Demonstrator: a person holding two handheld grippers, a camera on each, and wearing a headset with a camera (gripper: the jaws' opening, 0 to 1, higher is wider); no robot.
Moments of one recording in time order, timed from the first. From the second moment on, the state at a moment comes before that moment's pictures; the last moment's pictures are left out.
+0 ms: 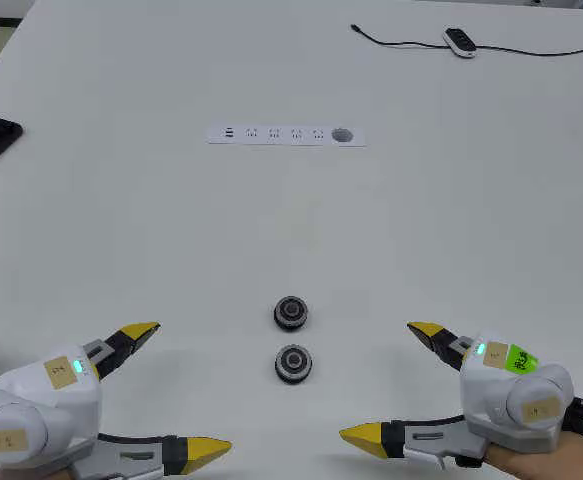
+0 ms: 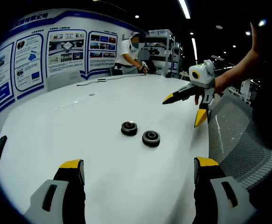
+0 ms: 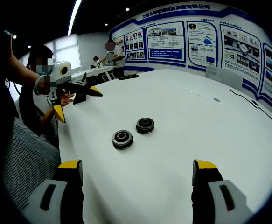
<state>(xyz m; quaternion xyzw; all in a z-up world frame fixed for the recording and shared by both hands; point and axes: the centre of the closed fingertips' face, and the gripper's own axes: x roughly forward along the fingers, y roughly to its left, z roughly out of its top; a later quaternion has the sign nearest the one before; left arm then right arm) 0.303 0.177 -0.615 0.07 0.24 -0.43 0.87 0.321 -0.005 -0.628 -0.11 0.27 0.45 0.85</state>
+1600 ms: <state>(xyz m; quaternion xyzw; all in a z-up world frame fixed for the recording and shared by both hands) 0.305 0.166 -0.620 0.08 0.24 -0.45 0.86 0.318 0.001 -0.627 -0.06 0.29 0.45 0.85</state>
